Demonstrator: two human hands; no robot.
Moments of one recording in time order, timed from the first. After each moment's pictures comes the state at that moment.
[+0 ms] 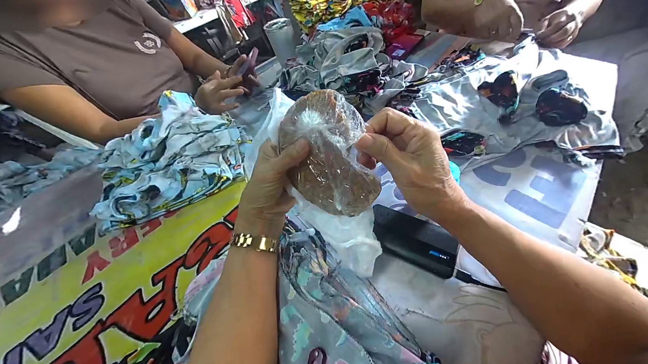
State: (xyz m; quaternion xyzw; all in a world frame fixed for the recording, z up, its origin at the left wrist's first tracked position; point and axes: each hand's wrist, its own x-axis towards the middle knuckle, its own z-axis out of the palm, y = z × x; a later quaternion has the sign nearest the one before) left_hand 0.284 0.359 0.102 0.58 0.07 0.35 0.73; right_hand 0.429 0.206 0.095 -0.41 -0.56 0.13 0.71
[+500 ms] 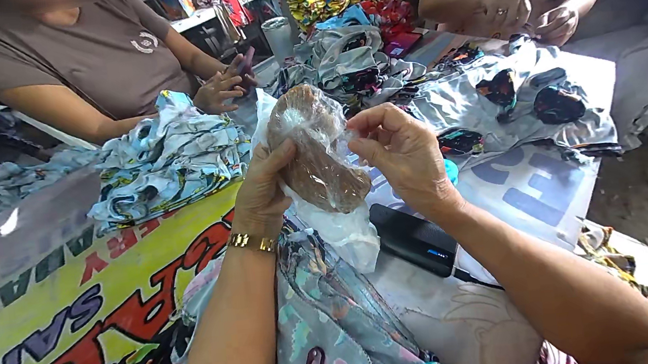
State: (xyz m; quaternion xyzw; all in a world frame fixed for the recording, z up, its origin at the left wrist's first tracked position) left_hand 0.281 0.360 0.098 0.55 0.07 0.38 0.74; right_hand 0.428 0.208 0.095 -0.44 -0.57 0.08 0.69
